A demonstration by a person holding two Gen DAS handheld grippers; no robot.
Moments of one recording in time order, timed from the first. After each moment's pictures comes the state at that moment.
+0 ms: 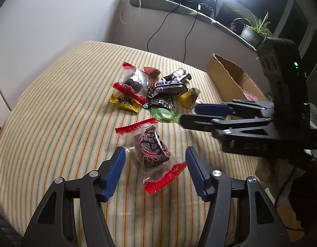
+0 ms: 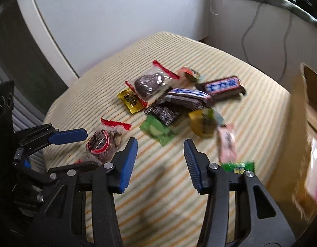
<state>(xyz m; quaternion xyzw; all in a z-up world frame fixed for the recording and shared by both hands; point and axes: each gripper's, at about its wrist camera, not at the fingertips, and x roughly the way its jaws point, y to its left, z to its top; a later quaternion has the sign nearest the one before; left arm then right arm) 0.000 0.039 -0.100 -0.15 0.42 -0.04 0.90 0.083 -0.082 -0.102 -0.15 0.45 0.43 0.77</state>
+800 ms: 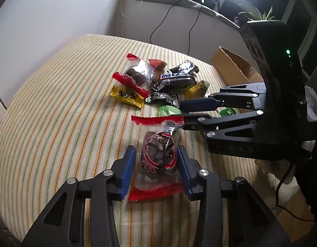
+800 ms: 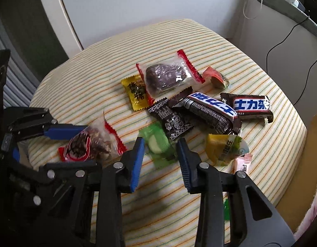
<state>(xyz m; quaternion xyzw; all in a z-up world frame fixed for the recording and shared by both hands) 0.010 0.040 -0.116 -0.14 0.43 -0.03 0.89 0.089 -0.043 -0.124 -0.26 0.44 0.47 0.72</state>
